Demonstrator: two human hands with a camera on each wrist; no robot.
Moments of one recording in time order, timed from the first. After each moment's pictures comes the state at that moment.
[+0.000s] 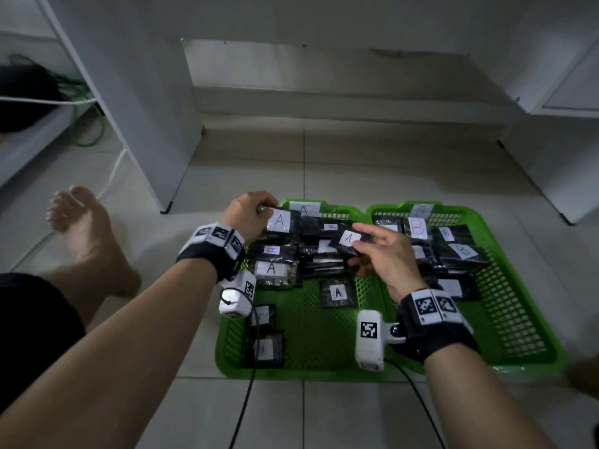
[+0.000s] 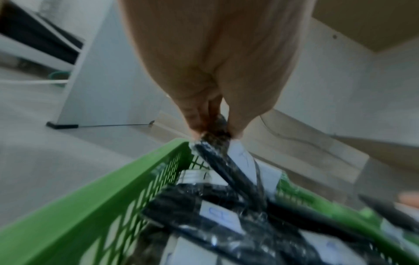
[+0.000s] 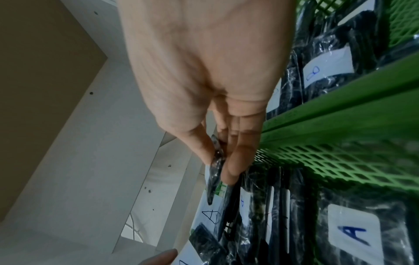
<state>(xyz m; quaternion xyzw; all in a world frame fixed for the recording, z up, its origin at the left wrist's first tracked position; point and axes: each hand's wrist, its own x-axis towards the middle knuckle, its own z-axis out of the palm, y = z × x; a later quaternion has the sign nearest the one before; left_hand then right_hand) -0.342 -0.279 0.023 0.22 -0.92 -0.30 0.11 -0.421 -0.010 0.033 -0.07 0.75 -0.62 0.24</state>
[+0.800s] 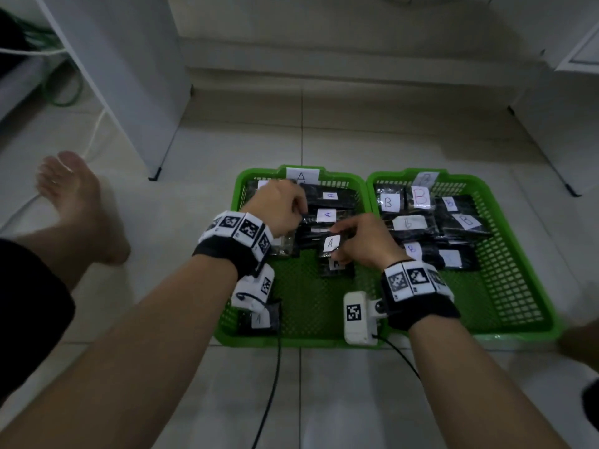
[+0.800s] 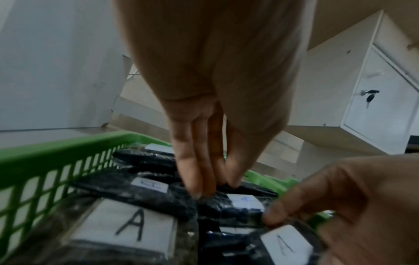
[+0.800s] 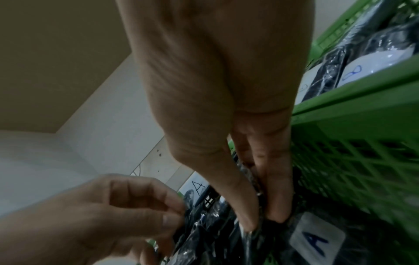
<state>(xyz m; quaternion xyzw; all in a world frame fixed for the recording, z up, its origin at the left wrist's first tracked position) -0.344 -0.219 0.028 0.12 -0.96 -0.24 0.02 -0.413 -0.032 0.017 -0.18 0.87 -0.35 0.30</state>
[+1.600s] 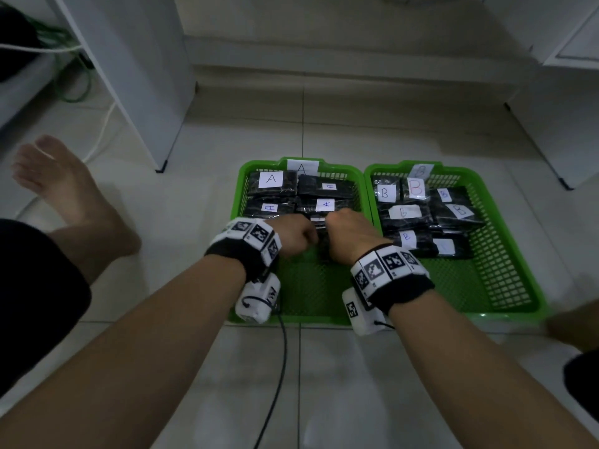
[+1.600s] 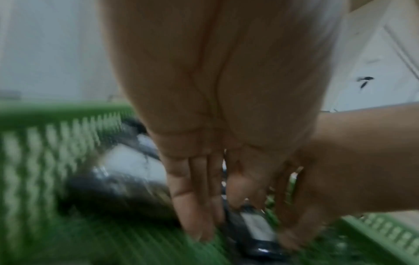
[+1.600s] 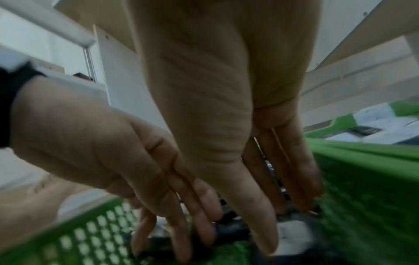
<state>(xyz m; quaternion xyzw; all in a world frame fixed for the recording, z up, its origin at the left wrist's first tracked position) -0.317 -0.175 0.028 0.09 -0.93 -0.25 -0.23 -0.380 -0.048 0.039 -0.38 0.90 0.01 0.20</state>
